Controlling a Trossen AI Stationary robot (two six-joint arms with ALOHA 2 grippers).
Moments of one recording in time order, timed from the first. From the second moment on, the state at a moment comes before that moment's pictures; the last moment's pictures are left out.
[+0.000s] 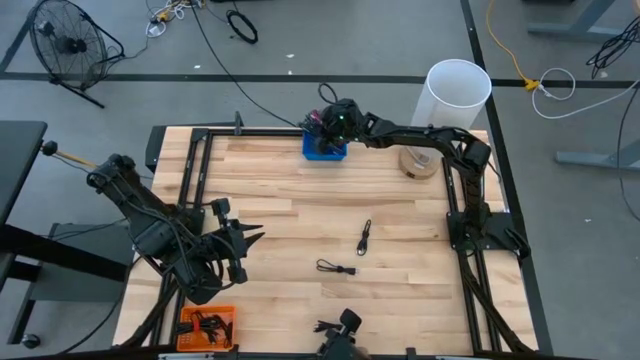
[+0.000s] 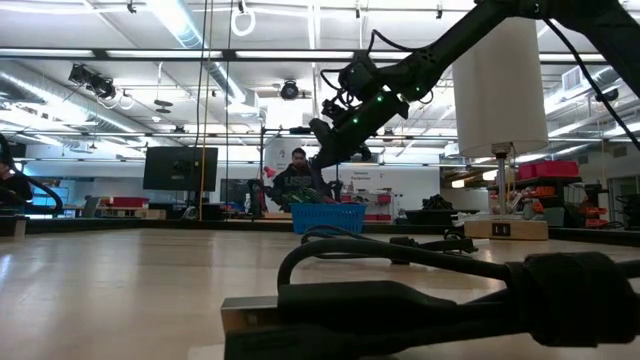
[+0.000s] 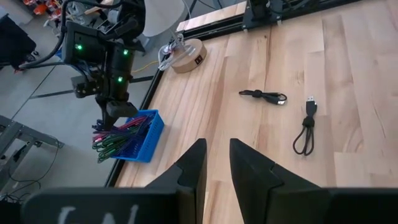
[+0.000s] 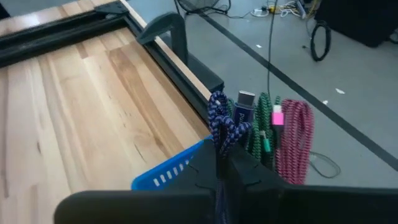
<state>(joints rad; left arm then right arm) -0.77 1.38 1.50 -1.19 -1.02 -0.54 -0.54 2.00 1.44 -0.01 0.00 0.01</state>
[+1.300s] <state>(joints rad) -0.77 1.38 1.50 -1.19 -1.02 -0.54 -0.55 2.01 1.44 -0.02 0.01 0.05</state>
